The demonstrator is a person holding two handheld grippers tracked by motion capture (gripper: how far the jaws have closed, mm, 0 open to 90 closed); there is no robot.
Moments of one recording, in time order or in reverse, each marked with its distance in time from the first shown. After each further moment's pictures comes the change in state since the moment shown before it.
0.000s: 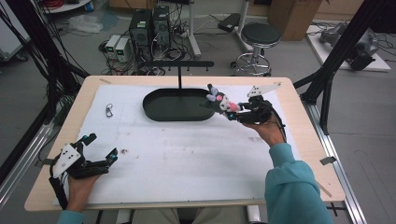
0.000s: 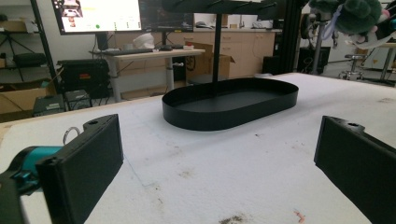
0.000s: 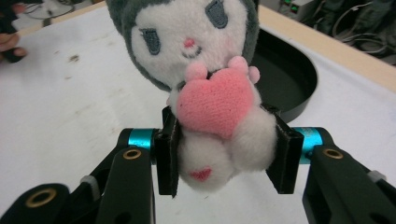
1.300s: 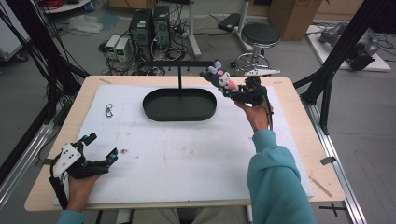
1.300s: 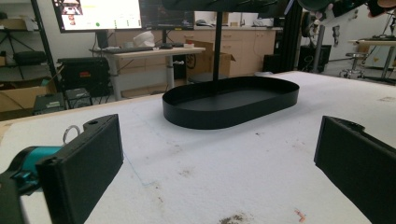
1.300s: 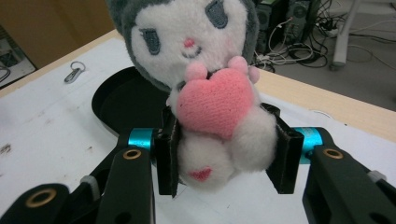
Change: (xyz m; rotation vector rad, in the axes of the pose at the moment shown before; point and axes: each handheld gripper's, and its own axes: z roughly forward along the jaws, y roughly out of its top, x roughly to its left) left arm 0.000 0.000 0.001 0.008 0.001 -0.001; right arm -0.017 0.041 0.017 -0.112 -0.217 0.182
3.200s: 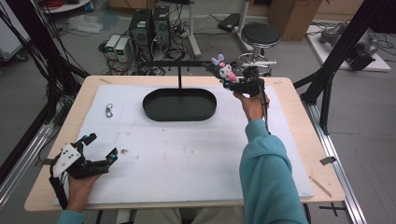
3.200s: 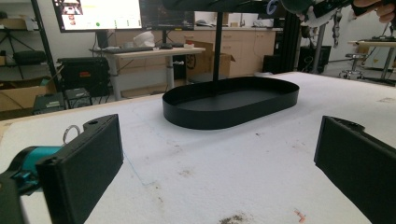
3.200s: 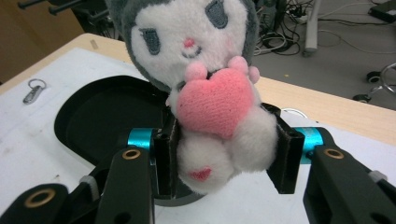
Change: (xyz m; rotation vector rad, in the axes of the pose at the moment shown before) left arm 0.000 0.000 0.000 -0.001 -0.001 -0.002; right arm -0.014 0.019 0.017 0.029 -0.108 0.067
